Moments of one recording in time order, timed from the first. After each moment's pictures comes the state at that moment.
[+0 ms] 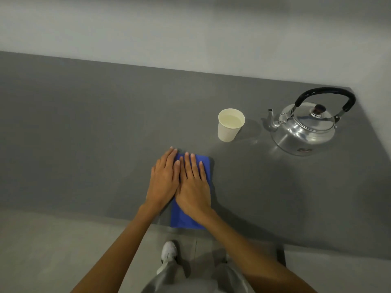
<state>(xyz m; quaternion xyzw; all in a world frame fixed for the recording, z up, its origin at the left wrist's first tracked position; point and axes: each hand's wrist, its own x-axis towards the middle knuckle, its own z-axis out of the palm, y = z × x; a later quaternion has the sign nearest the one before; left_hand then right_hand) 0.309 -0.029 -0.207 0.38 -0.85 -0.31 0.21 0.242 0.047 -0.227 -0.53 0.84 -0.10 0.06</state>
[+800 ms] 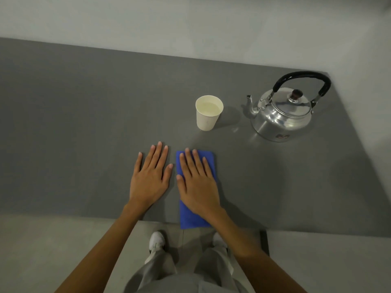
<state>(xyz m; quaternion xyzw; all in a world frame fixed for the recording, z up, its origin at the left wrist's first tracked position) 0.302 -0.014 -0.233 0.33 -0.93 -0.11 0.07 0.201 0.104 -0.228 -0.52 0.85 -0.09 0.06</state>
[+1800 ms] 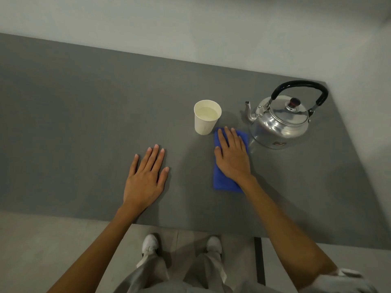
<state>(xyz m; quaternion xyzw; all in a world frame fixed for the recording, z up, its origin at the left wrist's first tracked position) 0.303 -0.013 -0.233 0.33 -0.93 -0.12 0.07 0.065 0.107 -0.223 -0.46 0.88 -0.14 0.03</state>
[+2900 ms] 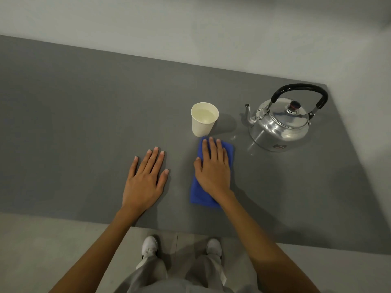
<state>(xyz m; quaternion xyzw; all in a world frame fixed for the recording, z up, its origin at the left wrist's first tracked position) 0.302 -0.015 -0.235 0.34 -0.93 -0.11 0.07 0.128 0.089 -0.226 -0.44 0.89 -0.11 0.03</state>
